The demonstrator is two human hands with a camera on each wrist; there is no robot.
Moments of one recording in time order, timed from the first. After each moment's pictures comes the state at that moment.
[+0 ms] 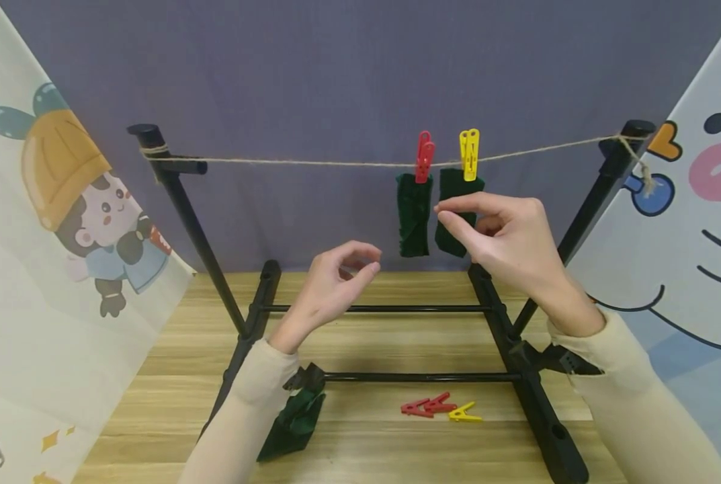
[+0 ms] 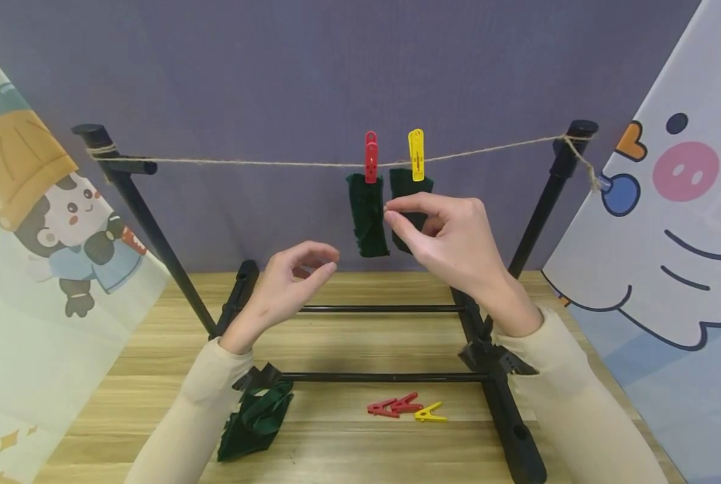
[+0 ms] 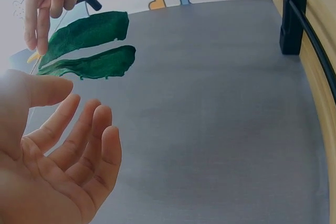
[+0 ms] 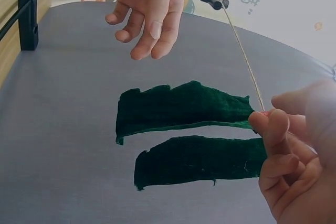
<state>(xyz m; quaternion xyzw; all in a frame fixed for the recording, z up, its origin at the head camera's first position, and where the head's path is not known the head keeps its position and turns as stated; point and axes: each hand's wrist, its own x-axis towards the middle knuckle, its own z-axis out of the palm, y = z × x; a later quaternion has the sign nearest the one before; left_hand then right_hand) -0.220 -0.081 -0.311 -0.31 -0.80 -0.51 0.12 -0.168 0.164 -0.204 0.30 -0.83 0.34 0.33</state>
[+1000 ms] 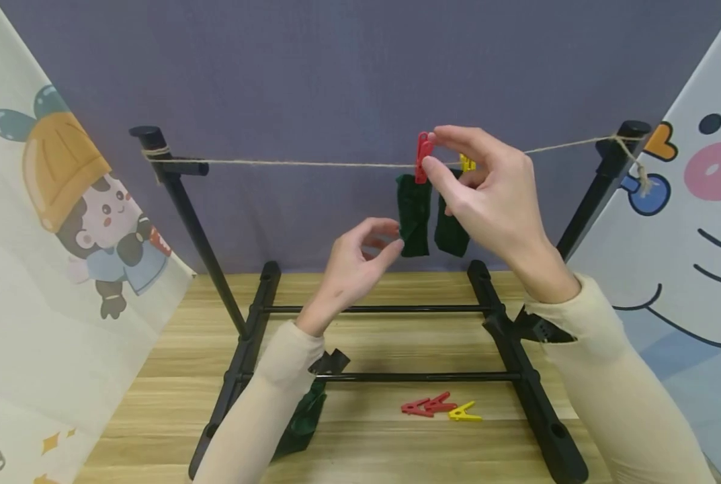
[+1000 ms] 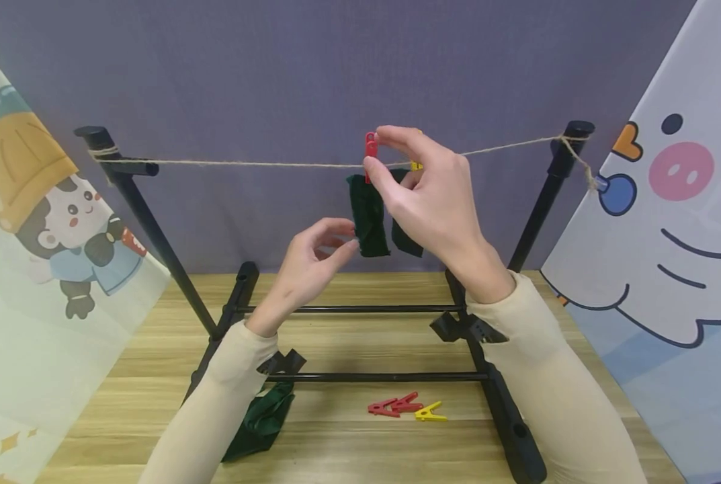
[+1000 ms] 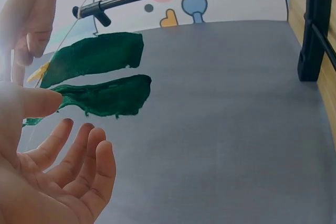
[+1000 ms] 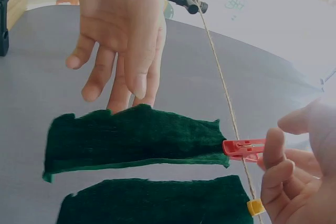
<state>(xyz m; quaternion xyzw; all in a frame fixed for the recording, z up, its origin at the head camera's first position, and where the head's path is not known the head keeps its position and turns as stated) -0.204 -0.047 -0.266 -0.31 -0.76 -0.56 0.14 -0.174 0.132 -0.165 0.25 -0.80 0.41 0.35</state>
